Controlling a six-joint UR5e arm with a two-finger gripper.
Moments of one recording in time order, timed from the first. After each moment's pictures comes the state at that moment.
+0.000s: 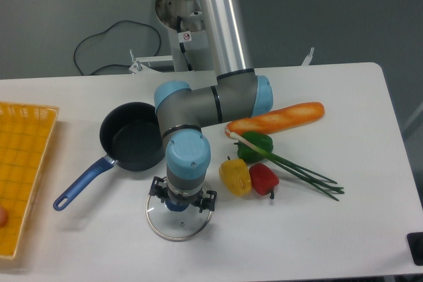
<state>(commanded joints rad) 2.27 -2.11 -1.46 -1.10 1.59 0.67</state>
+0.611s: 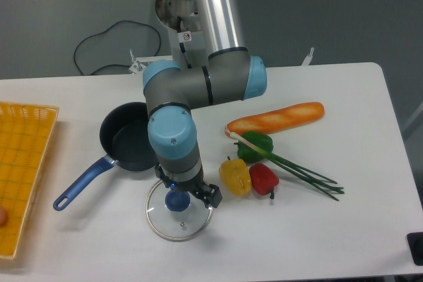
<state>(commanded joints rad) 2.27 -2.06 -1.47 -1.11 1.65 0.82</state>
